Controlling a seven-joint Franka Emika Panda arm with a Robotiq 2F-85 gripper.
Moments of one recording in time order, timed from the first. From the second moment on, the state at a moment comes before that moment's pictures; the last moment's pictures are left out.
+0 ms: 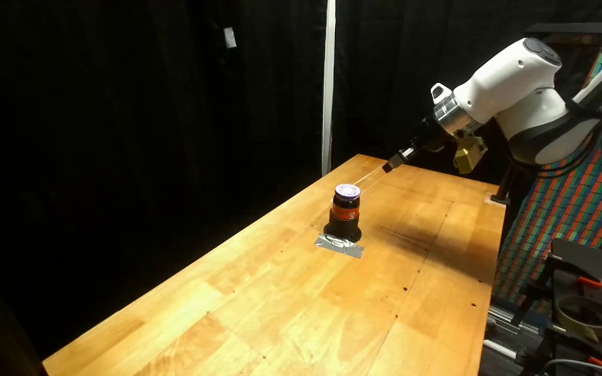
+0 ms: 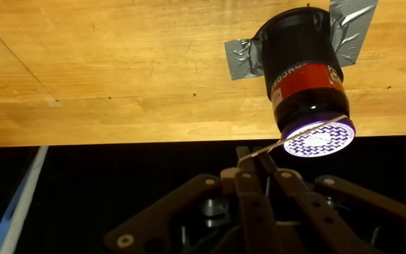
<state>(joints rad) 0.99 0.26 -1.10 -2.50 -0.84 3.47 0.88</state>
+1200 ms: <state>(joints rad) 1.43 0.87 -1.08 -2.76 -0.07 4.09 0.86</state>
